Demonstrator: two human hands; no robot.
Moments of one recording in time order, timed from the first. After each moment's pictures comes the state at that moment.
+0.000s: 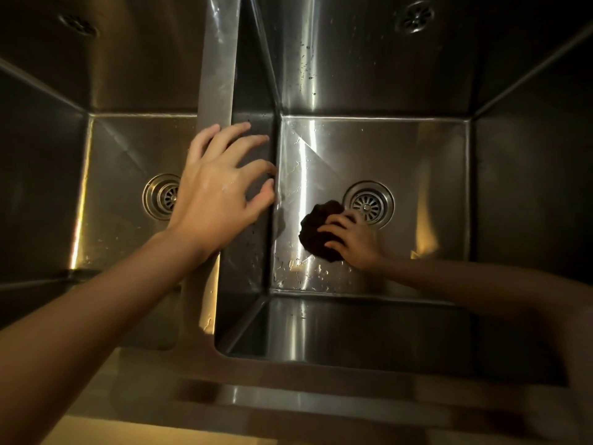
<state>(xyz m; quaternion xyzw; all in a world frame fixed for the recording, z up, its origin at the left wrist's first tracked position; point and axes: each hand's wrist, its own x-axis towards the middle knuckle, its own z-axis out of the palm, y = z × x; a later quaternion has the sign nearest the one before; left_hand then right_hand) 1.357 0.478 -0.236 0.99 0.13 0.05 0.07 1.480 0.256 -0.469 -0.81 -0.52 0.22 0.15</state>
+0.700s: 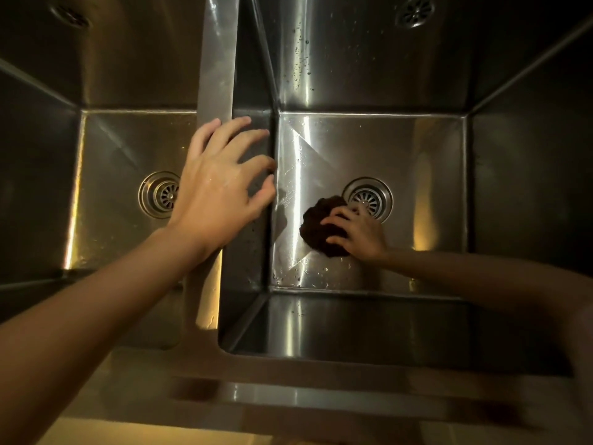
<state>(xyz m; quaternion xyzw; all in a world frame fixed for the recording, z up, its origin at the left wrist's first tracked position) 1.356 0.478 -0.235 0.99 0.13 0.05 0.07 1.494 0.259 -0.463 -0.81 -0.51 0.26 0.11</state>
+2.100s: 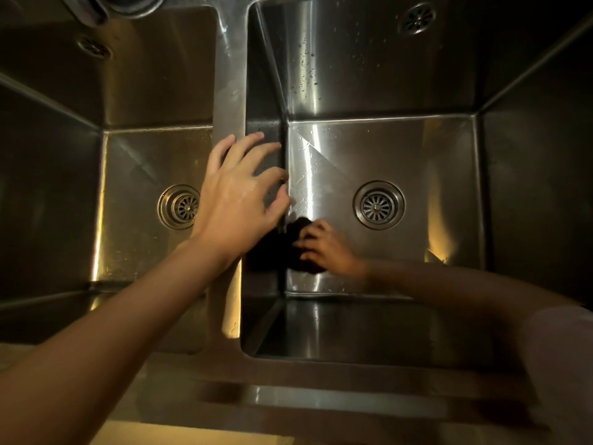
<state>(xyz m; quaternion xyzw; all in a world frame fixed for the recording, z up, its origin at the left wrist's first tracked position) 1.356 0.476 -0.234 0.99 0.13 0.06 0.07 1.432 0.309 -0.483 -0.73 -0.61 0.24 0.21</state>
